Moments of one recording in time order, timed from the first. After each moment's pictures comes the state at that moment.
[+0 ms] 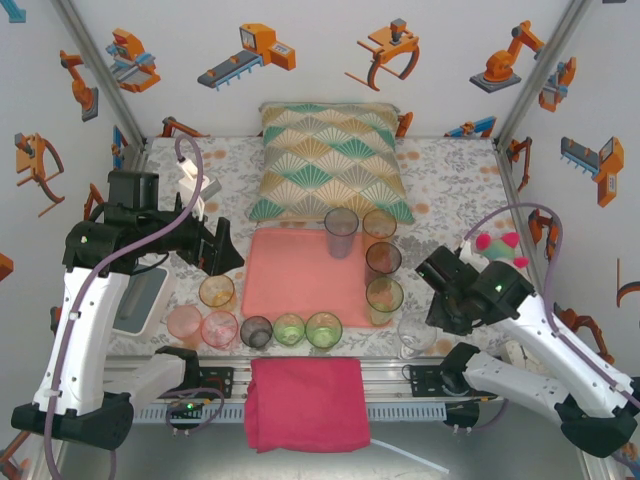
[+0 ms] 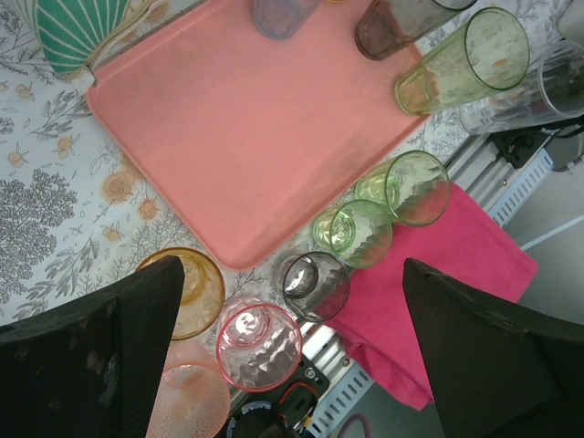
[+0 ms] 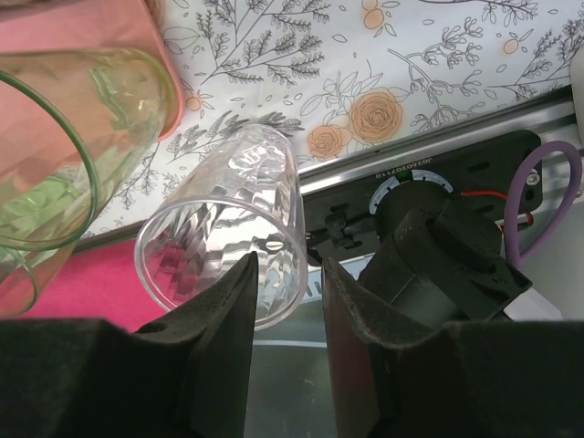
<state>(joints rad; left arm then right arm) -0.24 1.04 1.40 -1.20 0.58 0.22 0.79 0.85 1.02 -1.55 0.24 1.09</state>
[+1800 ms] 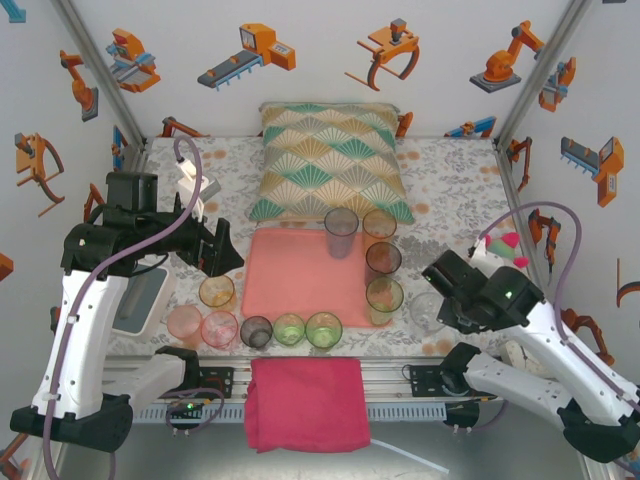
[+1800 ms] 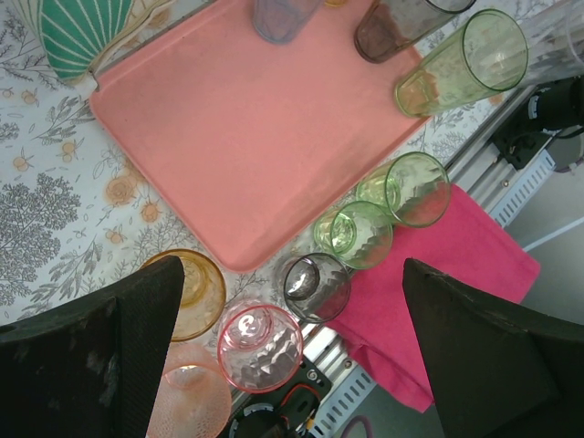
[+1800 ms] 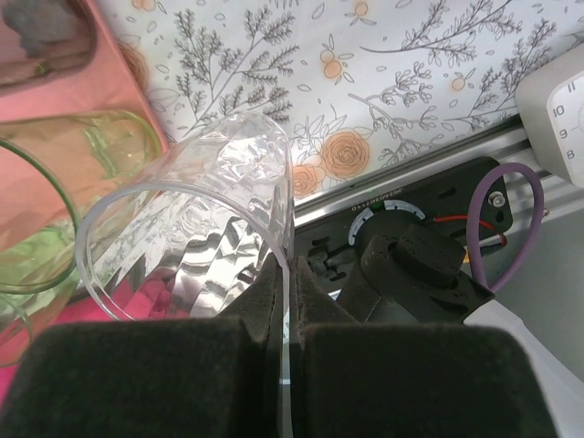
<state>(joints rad) -0.24 1.02 1.41 -1.19 0.57 0.21 0.79 0.81 1.04 -1.58 0.39 1.14</state>
